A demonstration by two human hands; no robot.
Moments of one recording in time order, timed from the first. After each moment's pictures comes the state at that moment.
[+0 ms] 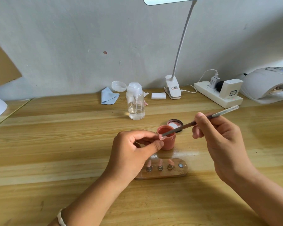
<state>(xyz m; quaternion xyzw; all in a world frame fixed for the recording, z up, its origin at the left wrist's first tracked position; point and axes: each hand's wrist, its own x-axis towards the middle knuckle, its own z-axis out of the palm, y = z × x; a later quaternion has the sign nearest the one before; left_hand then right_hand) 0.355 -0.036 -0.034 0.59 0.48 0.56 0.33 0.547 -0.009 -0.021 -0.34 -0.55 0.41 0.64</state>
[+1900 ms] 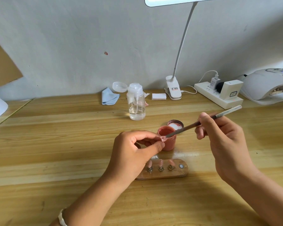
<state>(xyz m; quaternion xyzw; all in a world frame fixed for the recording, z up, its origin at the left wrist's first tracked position) 0.353 -0.036 -0.033 0.60 0.48 0.55 0.31 0.549 -0.008 -0.019 -0.34 -0.54 0.42 0.65</state>
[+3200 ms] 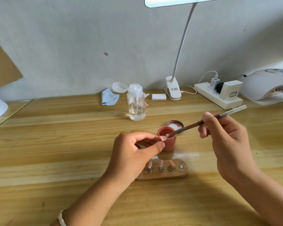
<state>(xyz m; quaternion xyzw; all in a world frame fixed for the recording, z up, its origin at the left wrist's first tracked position) 0.353 -0.036 -0.034 0.59 0.49 0.55 0.33 0.551 -0.006 -0.019 -0.36 -0.52 0.39 0.67</state>
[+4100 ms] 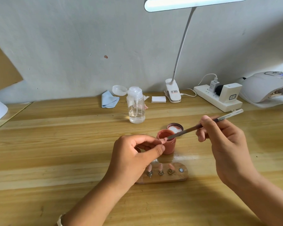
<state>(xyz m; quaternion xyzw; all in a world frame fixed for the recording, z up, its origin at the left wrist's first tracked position) 0.352 -0.036 -0.036 0.59 0.48 0.55 0.34 0.551 -0.006 -0.019 -0.34 -0.53 0.43 0.65</state>
